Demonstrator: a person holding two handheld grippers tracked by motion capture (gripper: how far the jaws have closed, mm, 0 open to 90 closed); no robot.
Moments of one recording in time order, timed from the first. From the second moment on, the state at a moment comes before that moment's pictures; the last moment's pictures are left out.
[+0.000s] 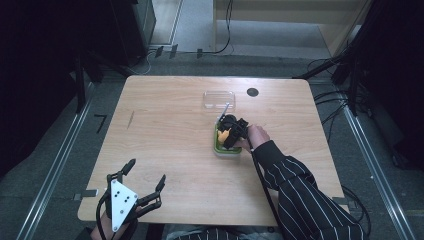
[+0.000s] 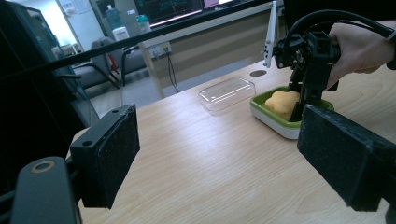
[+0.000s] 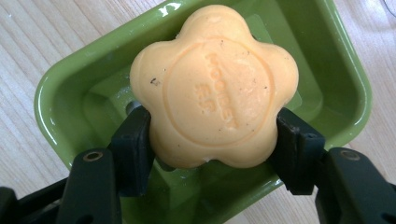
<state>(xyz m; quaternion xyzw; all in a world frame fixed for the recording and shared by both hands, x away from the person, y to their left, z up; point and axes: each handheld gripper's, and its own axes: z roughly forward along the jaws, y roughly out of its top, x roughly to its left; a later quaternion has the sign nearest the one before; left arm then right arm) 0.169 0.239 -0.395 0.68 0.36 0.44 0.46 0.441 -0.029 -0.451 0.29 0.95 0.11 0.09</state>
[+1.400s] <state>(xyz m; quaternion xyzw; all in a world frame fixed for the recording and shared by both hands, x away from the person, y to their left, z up) 0.169 0.238 -0.395 0.68 0.36 0.44 0.46 0.398 -0.089 -0.404 0.34 0.93 0.13 0.09</state>
